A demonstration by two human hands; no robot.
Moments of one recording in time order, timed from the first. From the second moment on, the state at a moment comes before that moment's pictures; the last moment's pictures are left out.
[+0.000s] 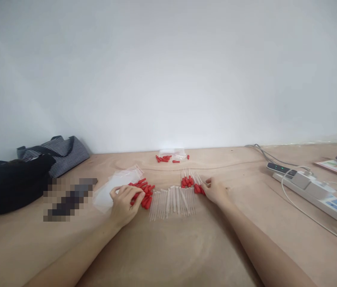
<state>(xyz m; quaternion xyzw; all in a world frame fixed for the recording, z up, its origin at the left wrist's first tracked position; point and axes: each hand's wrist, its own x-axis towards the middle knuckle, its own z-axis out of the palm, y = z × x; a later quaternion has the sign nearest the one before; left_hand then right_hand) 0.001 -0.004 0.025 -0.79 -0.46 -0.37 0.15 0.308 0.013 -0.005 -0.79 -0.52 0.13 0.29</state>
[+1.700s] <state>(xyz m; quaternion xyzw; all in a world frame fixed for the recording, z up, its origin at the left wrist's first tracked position) 0.042 -0.019 0.013 -0.83 -0.36 -0.41 0.11 0.227 -0.031 0.001 -0.43 -0.76 -0.18 0.44</state>
